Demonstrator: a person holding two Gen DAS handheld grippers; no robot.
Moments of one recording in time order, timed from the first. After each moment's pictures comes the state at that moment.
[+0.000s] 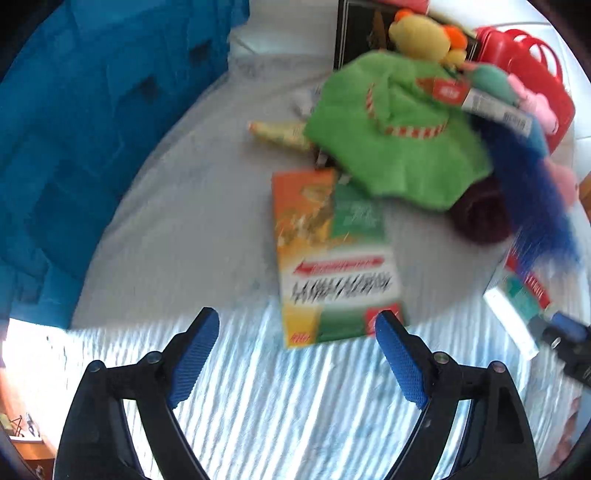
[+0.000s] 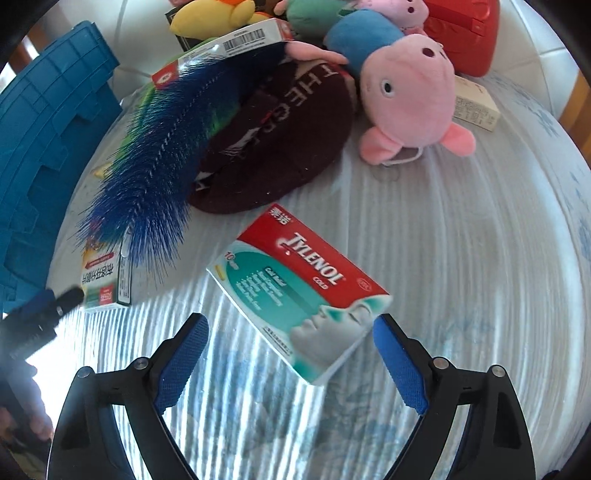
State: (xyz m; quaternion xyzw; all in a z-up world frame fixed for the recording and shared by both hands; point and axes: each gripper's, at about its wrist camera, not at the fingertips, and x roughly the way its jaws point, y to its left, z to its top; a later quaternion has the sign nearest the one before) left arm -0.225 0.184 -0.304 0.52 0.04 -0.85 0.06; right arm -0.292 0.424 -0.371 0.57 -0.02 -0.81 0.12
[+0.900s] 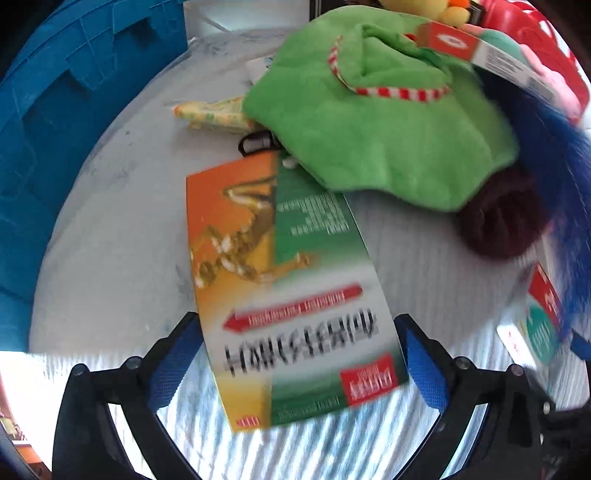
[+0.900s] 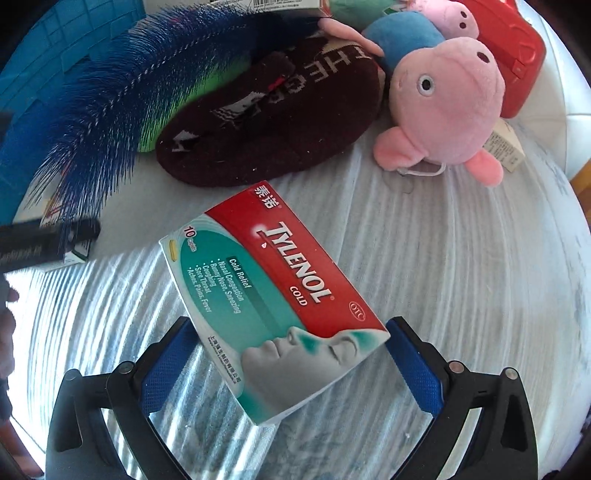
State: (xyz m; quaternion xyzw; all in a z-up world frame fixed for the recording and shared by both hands) left arm -0.279 0.204 -0.369 0.56 0.04 -0.82 0.05; right arm -0.283 0.420 -0.399 0.55 0.09 -0.82 0.13
